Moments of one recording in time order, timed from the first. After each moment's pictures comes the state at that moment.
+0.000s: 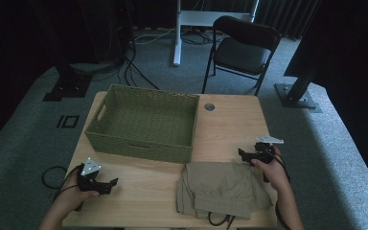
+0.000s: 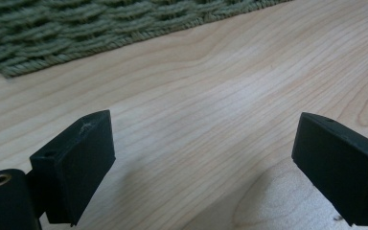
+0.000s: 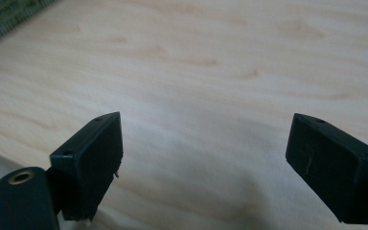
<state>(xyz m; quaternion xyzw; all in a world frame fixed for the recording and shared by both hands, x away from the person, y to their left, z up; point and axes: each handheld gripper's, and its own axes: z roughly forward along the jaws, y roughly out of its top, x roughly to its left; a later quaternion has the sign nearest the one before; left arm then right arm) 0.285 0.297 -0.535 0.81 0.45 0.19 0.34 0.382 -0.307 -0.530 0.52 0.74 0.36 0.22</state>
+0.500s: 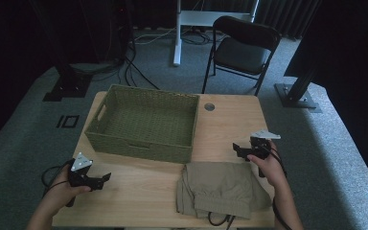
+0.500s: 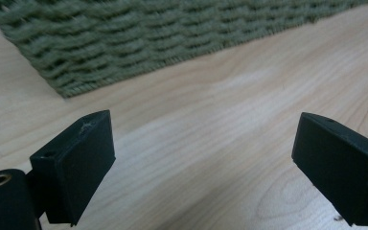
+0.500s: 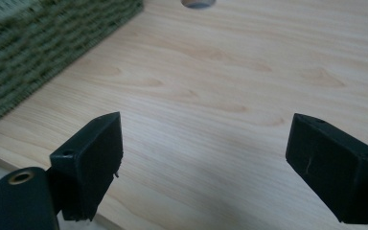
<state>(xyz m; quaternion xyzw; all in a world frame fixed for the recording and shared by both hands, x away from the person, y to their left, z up) 0.288 0.315 -0.511 0.80 0.45 0.20 0.34 0.385 -0.286 -0.507 0.50 0.74 0.39 0.23</state>
